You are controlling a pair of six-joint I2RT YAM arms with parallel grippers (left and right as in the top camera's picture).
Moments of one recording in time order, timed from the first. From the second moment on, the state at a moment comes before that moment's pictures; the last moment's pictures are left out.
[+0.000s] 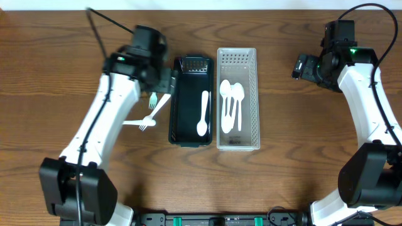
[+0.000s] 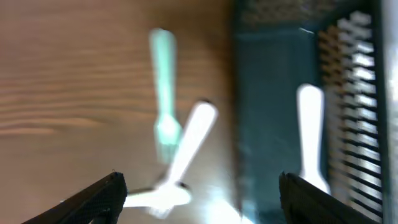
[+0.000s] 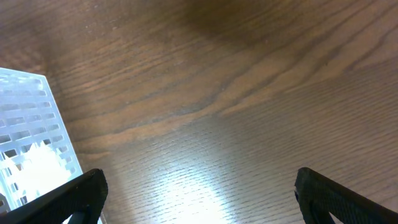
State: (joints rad) left arm -0.22 1.69 1.47 -0.94 -0.01 -0.06; right arm -0.04 1.77 1.49 -0.92 0.05 0.32
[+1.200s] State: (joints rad) left arm -0.09 2.08 1.47 -0.75 0.03 0.13; right arm -0.04 1.77 1.49 -0.92 0.05 0.32
